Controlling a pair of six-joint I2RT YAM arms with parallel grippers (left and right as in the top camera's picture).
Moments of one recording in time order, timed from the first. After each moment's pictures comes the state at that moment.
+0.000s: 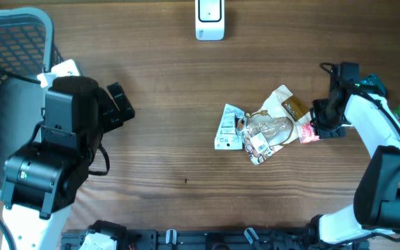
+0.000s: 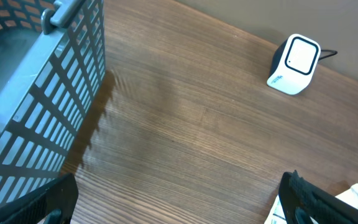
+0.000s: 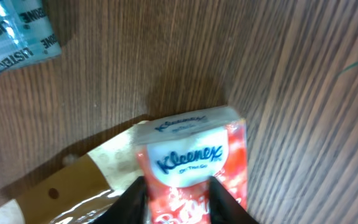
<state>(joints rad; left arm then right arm) -0.27 1.05 1.38 -1.12 -0.32 -0.57 -0.13 1.71 1.05 -0.81 0.03 1.33</state>
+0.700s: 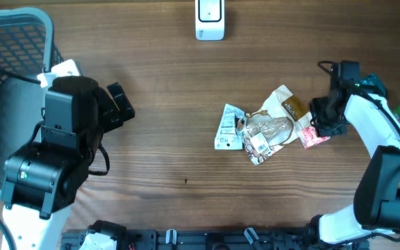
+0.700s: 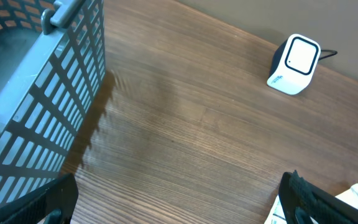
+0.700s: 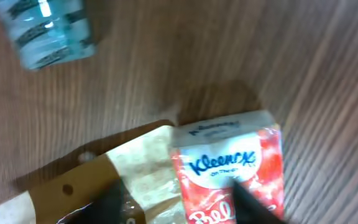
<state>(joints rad) -0.27 1.05 1.38 -1.12 -0.32 -0.57 -0.13 1.71 1.05 -0.77 0.03 1.23</state>
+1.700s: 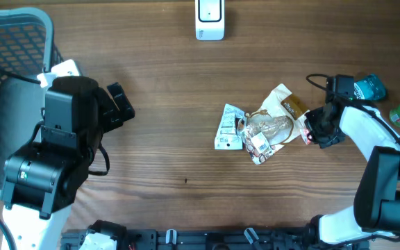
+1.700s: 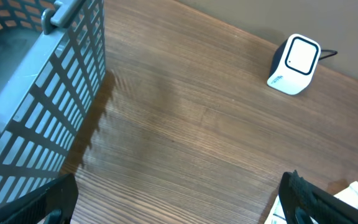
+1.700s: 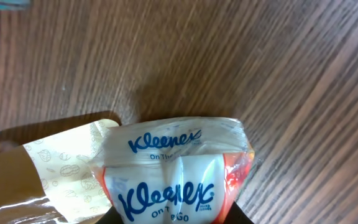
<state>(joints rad) -0.27 1.05 1.38 -1.11 -0.32 -0.57 -0.13 1.69 0.90 -0.64 0.03 1.07</state>
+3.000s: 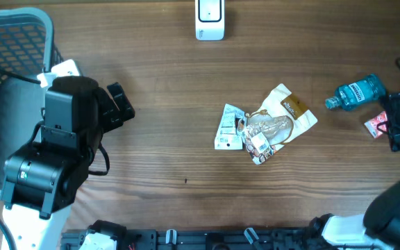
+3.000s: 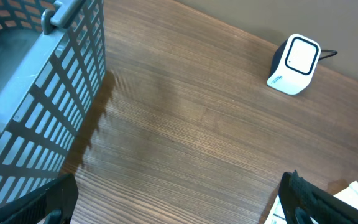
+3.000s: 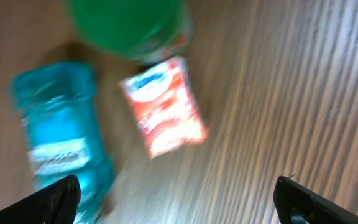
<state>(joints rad) -0.27 1.05 1.38 -1.11 -0.32 -0.57 -0.57 1.58 1.18 -0.80 0.12 0.83</state>
